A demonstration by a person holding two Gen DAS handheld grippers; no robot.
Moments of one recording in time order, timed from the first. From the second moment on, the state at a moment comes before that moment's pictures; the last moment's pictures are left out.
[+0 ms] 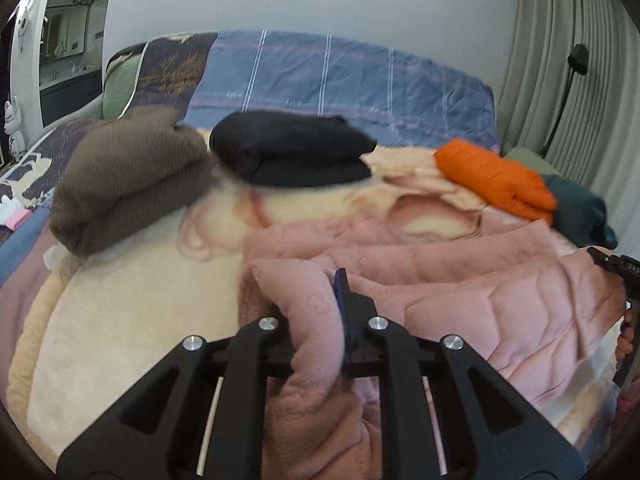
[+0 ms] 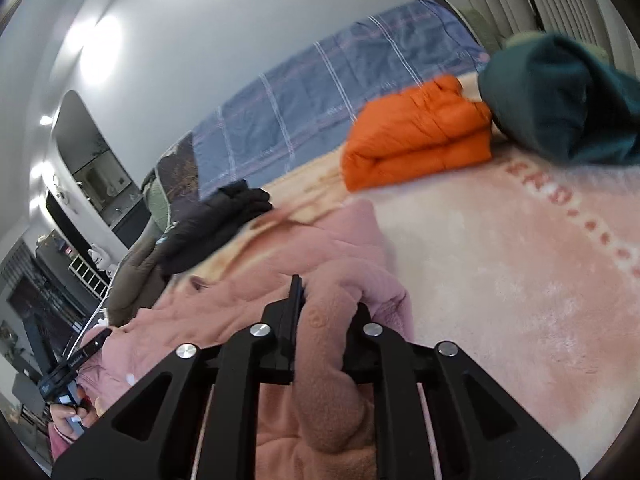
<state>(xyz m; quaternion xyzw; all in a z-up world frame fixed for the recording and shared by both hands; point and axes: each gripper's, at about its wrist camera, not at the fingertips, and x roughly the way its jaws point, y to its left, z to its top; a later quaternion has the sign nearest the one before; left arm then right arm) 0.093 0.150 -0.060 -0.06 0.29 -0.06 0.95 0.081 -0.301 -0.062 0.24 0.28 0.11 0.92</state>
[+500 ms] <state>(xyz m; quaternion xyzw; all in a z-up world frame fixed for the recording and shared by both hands) 0.062 0.157 -0.057 -0.08 0.28 -0.09 0.95 0.031 -0.292 -0.036 0.19 0.26 0.13 0.94</state>
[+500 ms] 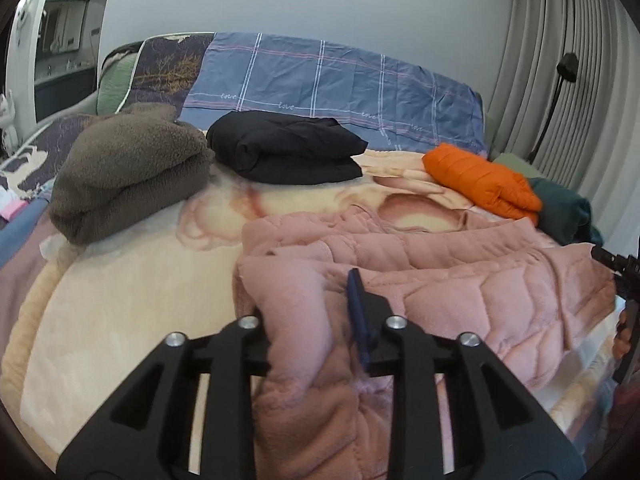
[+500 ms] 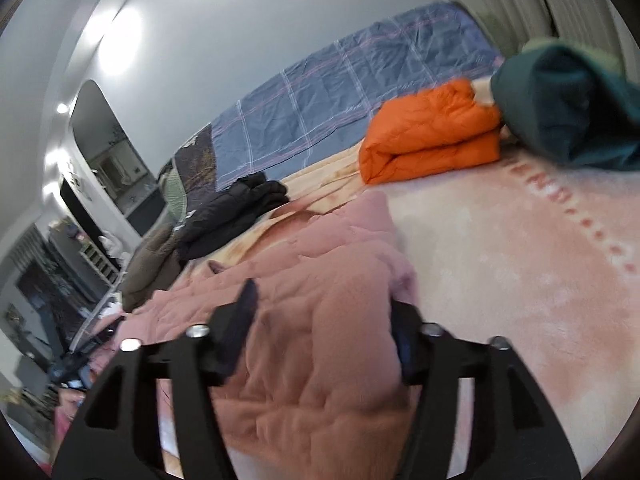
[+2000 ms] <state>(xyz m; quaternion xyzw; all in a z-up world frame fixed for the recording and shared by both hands) 0.112 0.116 -0.014 0.04 0.24 -0.03 0.97 0.095 -0.281 -0.006 0.13 0.22 0.13 0.96</state>
